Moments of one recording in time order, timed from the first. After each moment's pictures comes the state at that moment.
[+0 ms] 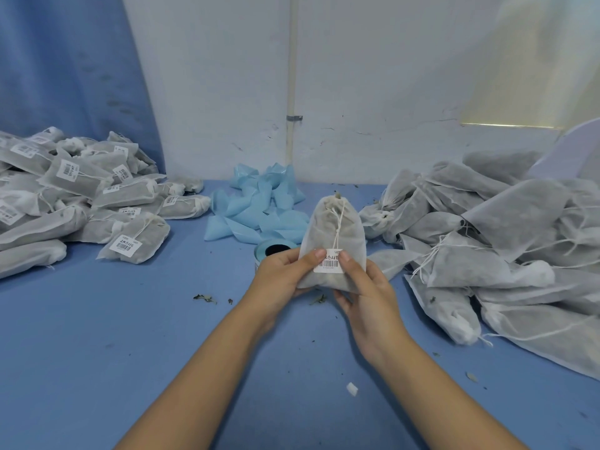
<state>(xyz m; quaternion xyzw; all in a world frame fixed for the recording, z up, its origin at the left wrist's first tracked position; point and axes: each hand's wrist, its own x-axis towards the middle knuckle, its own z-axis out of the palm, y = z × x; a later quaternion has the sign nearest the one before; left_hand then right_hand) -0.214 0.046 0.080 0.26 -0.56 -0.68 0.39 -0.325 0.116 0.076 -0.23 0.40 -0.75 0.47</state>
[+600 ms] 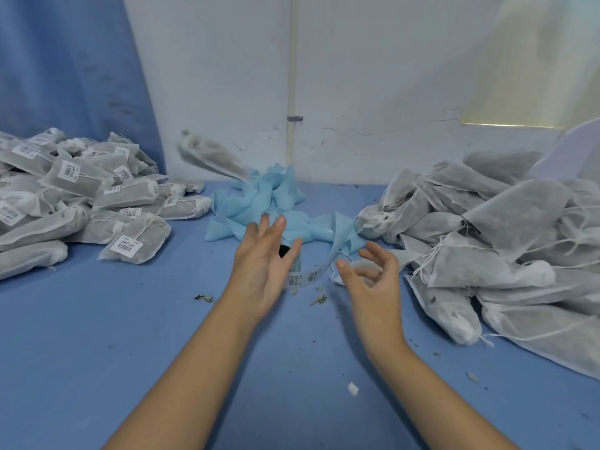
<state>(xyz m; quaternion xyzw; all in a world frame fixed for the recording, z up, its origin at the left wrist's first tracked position) -0.208 0.036 0.097 0.15 -0.34 -0.74 0.56 -0.328 0.114 0.063 -0.35 0.57 -0.71 0.22</state>
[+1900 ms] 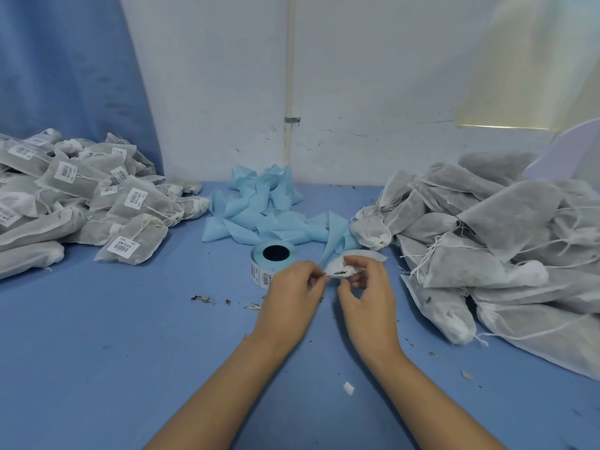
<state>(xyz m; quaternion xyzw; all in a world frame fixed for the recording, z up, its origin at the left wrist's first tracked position) -0.230 0.059 0.059 0.39 -0.79 -0.24 0.41 -0.334 0.116 0.052 -0.48 0.62 -0.62 0.07</state>
